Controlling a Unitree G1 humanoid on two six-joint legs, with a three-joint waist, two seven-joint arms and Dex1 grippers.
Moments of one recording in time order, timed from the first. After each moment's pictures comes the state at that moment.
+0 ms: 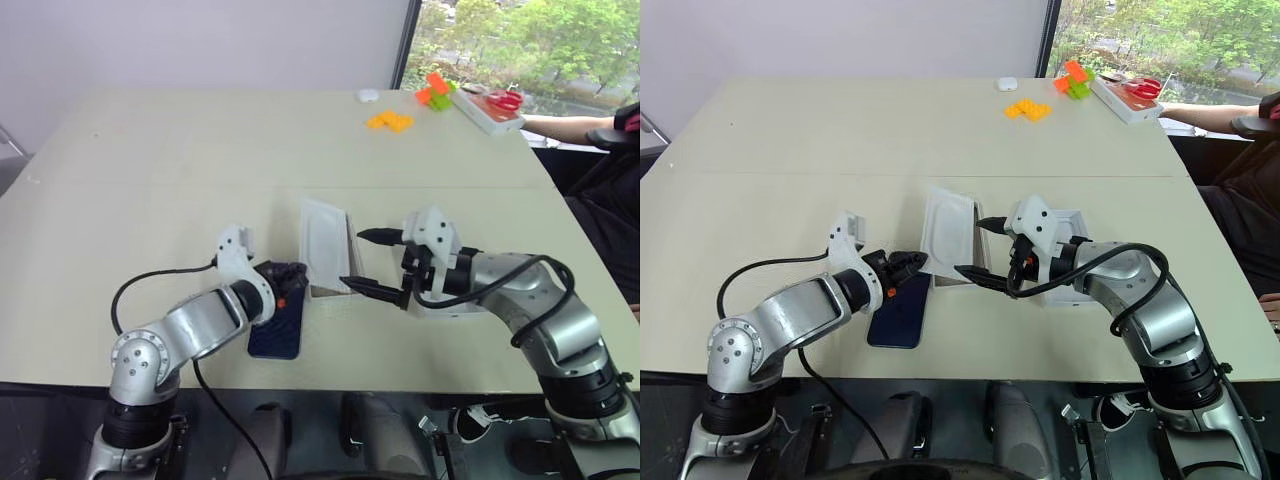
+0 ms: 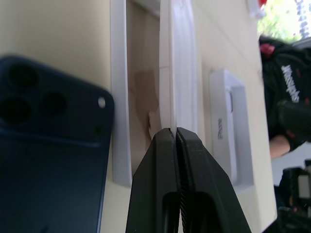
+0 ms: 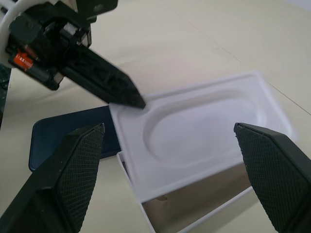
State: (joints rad) left arm -0.24 0.36 -0.01 -0.52 -1.87 0.79 0.93; right arm -0.36 -0.63 0.09 -0.43 0.47 0.62 0.83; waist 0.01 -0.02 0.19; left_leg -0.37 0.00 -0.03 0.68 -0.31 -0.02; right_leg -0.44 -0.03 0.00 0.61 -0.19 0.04
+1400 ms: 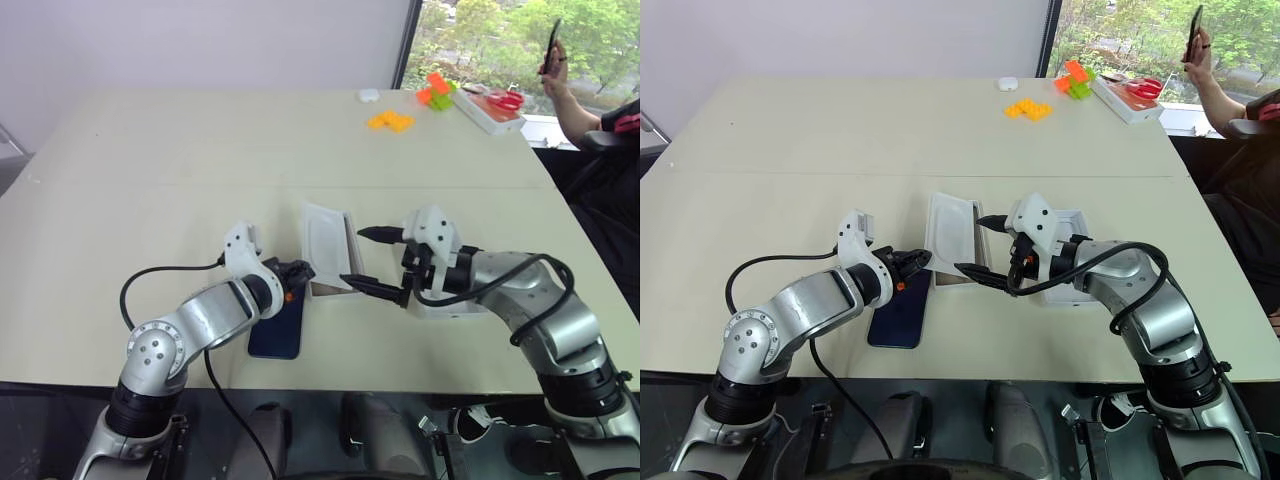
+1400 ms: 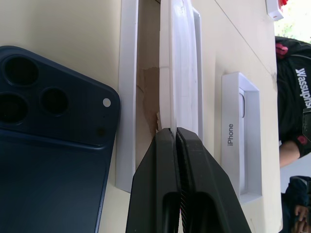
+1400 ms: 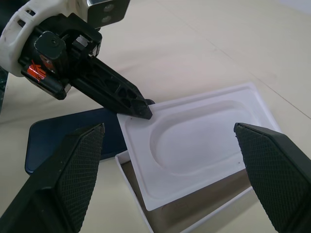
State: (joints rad) left arm -0.29 0.41 -0.14 -0.48 -1.87 0.64 0.96; right arm -0.36 -0.63 0.09 -0.41 0.47 0.61 0.83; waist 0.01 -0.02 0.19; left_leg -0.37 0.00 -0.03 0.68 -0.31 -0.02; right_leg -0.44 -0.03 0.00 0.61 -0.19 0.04
